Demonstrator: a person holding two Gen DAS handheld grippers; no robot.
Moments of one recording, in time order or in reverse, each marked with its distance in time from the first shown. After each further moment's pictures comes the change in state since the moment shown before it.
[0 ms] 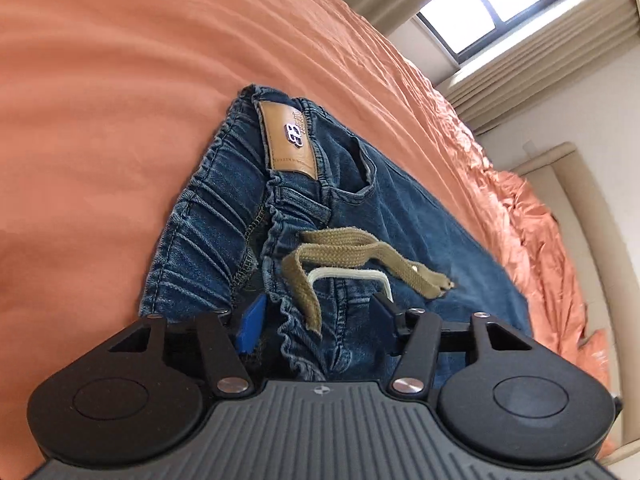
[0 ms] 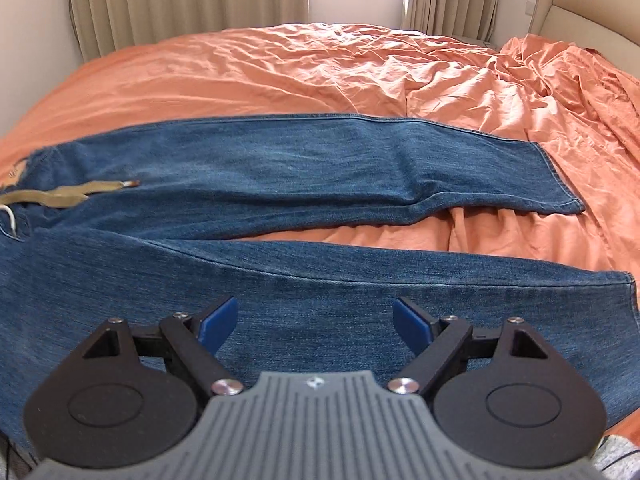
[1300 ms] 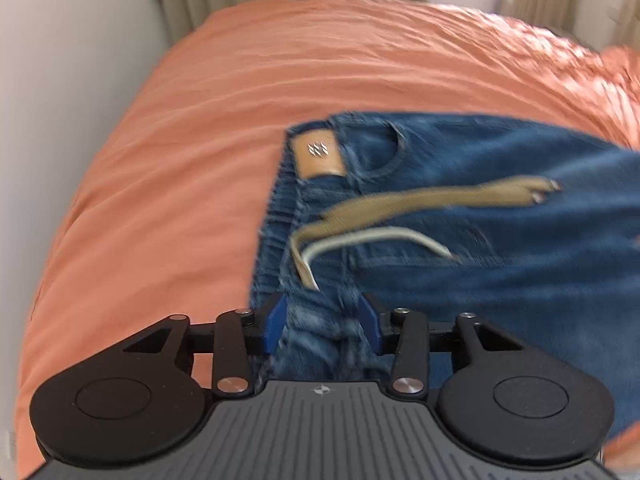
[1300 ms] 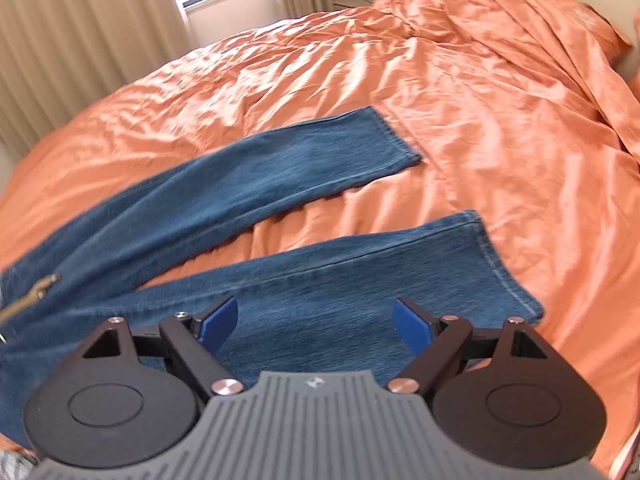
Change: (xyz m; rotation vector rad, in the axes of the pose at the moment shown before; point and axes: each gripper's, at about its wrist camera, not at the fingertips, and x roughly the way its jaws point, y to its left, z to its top) left arm -0.035 -0.126 -0.063 0.453 -0.007 0.684; right arm -0.120 -0.217 0.009 0.416 0.052 -0.033
